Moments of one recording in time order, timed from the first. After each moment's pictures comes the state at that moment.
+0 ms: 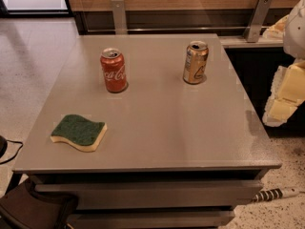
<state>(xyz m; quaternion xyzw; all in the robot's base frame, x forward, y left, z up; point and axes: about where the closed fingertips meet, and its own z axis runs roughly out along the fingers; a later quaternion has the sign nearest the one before) 0.438 -0.214 0.985 -0.60 0.78 -0.04 0.17</state>
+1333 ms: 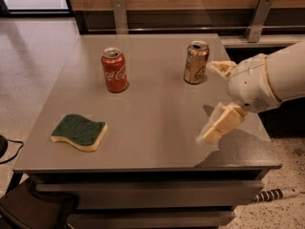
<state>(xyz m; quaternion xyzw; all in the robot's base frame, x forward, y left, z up) 0.461 -0.118 0.902 -0.60 0.70 0.13 0.37</state>
